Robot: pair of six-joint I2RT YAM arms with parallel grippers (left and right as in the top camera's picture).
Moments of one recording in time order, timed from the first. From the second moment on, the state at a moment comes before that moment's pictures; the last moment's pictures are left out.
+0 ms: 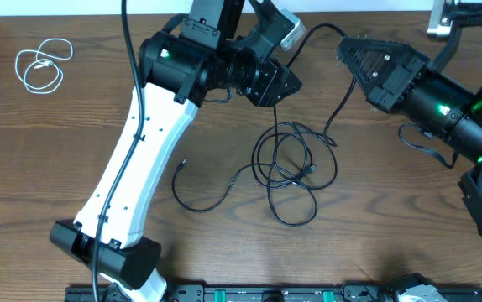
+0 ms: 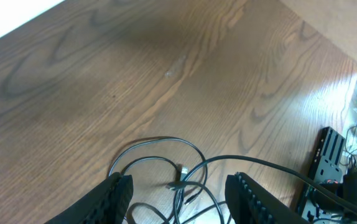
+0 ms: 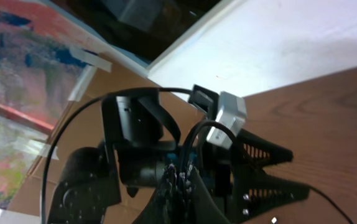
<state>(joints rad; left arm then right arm) -0.45 1.79 2.06 -1.15 0.57 0.20 0.29 1.17 1.64 -0.61 -0.49 0.89</state>
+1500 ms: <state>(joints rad) -0.45 1.79 2.06 -1.10 0.56 0.19 0.21 1.17 1.64 -0.65 -0.55 0.91</state>
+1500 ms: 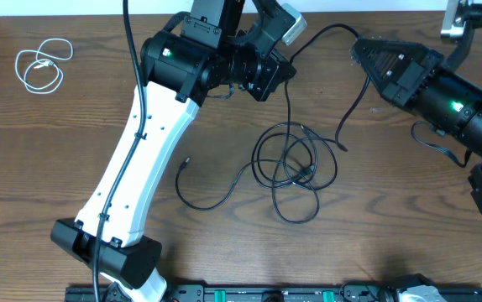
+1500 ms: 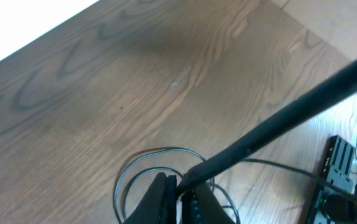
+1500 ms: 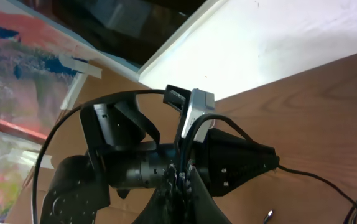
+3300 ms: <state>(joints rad) -0.01 1.41 2.08 -0.84 -0.63 -0.05 0.21 1.40 1.65 -1.23 -0.16 0.56</state>
